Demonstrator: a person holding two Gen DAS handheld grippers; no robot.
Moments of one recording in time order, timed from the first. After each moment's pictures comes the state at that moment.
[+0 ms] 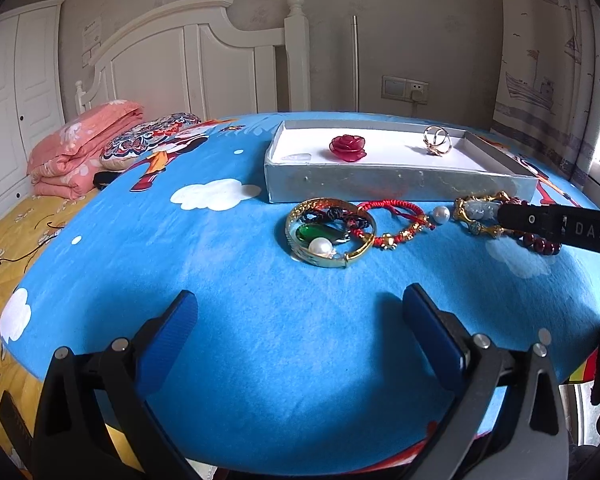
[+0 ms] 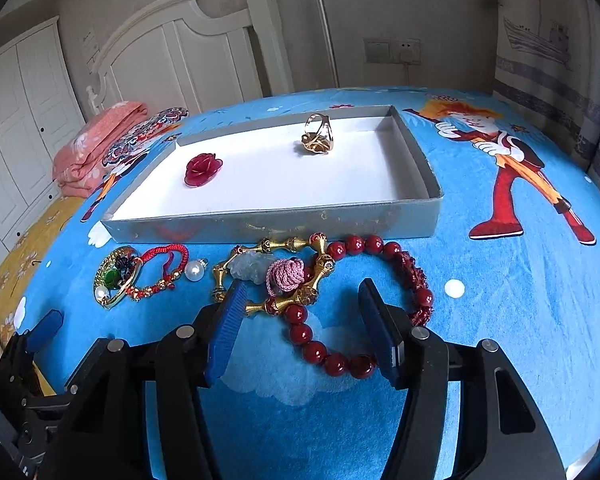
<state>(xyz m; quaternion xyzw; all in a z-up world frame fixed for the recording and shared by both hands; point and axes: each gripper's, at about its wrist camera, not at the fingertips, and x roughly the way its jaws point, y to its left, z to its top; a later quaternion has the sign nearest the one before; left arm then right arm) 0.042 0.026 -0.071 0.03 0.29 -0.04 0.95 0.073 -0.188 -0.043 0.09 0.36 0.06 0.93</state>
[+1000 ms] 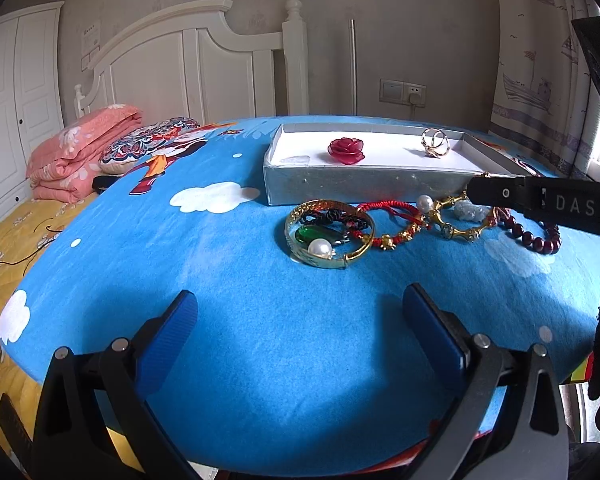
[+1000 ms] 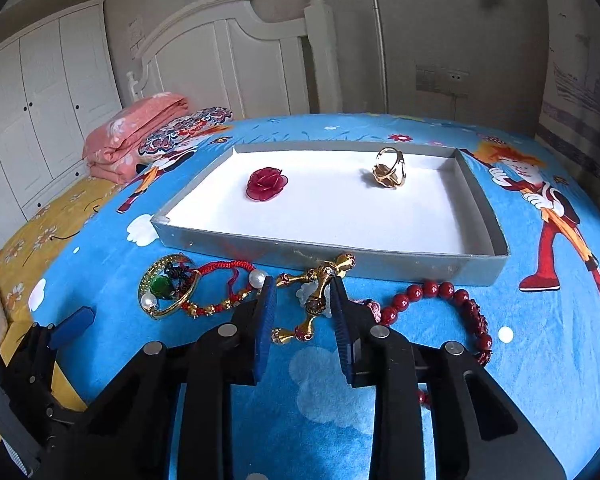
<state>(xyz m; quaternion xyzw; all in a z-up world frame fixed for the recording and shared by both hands) 0.042 0.025 -0.070 0.04 0.28 -0.05 0.96 0.083 -0.148 -0.027 0.04 0.35 0.10 0.93</state>
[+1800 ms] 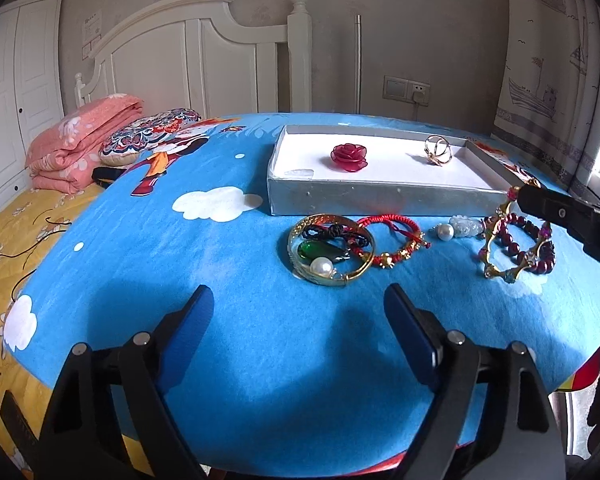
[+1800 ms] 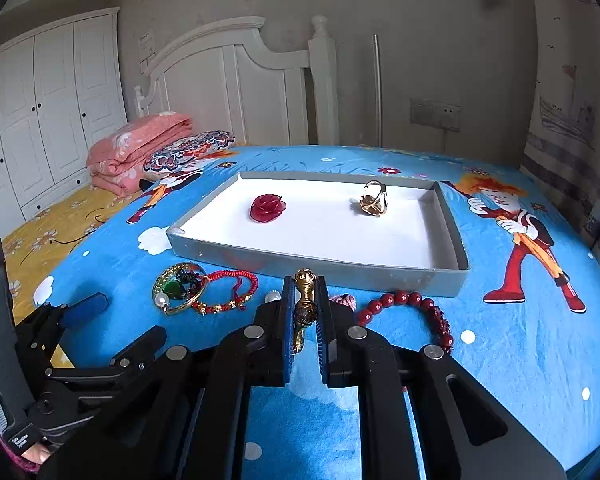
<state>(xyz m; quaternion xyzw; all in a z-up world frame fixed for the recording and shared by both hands) 0.051 0.027 -0.051 0.02 0.31 -0.05 0.95 0.040 -0.162 -0.008 0.03 0.29 0.10 0.95</state>
